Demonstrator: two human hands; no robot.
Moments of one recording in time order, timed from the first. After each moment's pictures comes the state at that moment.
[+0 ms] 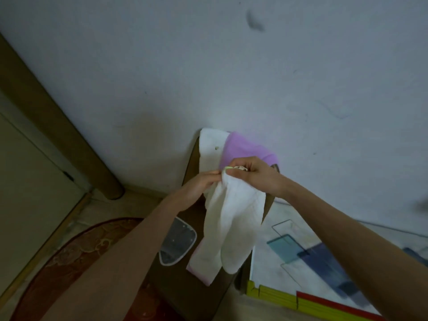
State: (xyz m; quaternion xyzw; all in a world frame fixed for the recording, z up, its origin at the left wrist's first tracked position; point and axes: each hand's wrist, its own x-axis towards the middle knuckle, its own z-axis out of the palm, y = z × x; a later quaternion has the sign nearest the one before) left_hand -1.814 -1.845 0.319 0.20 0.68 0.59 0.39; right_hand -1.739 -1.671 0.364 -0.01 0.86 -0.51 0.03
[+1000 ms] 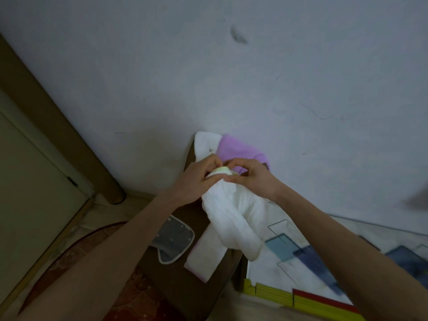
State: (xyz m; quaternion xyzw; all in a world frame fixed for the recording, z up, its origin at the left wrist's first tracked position) left_hand -1.775 -1.845 0.361 0.44 0.79 0.43 0.08; right_hand -1.697 -1.659 0.364 0.01 0.85 -0.53 -0.02
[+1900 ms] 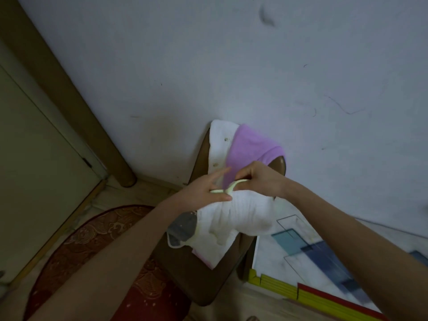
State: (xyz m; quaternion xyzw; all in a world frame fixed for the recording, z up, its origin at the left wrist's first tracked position) left_hand -1.760 -1.885 0.327 0.33 0.78 0.43 0.31; right_hand -1.705 -1.684 0.358 -0.07 0.91 -0.40 0.11
